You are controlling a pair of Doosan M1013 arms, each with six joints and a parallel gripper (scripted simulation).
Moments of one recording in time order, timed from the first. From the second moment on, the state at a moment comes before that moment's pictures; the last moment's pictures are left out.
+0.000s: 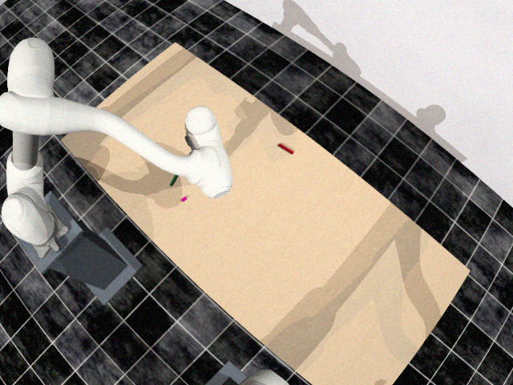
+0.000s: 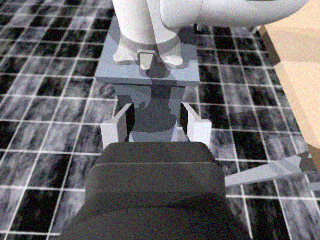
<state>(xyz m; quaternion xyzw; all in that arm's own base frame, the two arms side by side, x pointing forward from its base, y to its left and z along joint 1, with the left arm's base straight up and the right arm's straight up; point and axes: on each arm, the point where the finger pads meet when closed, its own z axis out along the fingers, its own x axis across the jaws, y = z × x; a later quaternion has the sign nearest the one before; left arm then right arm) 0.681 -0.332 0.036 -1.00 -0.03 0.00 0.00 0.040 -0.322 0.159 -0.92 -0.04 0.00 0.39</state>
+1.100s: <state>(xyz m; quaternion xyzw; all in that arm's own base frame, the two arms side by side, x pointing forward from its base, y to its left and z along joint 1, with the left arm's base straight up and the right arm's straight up) 0.681 -0.333 0.036 -1.00 -0.03 0.00 0.00 0.040 -0.322 0.159 -0.92 -0.04 0.00 0.39</state>
